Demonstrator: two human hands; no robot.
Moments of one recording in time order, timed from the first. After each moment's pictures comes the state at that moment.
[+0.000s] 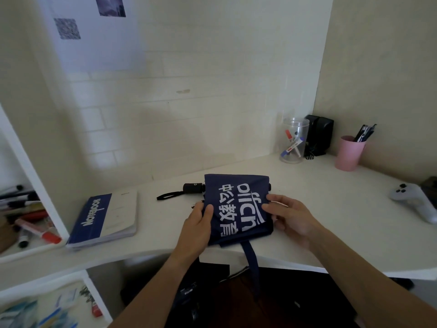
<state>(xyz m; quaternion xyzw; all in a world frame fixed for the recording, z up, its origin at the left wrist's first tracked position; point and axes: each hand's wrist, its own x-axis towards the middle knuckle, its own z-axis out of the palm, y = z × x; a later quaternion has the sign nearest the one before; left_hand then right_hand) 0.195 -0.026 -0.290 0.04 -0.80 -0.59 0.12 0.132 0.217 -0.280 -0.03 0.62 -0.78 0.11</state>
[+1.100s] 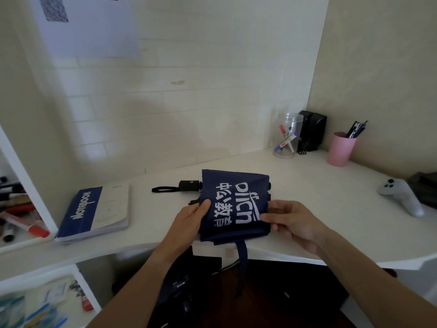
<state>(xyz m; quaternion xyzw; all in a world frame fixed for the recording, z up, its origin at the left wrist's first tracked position) 0.202 -0.038 -0.287 -0.02 -0.77 -0.64 0.04 0.161 0.233 -0.276 -0.07 0.67 -0.72 0.16</state>
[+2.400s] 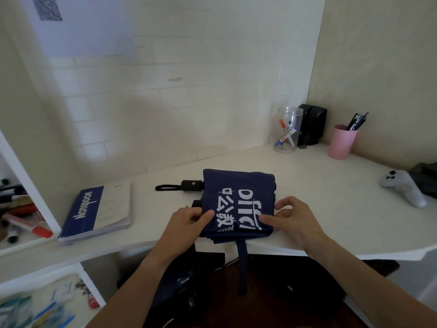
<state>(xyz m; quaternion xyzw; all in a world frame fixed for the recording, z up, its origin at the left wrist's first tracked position) 0.208 -0.051 -0.292 -0.04 -0.88 -0.47 0.09 0.185 0.220 -0.281 0.03 0.81 -0.58 0.00</state>
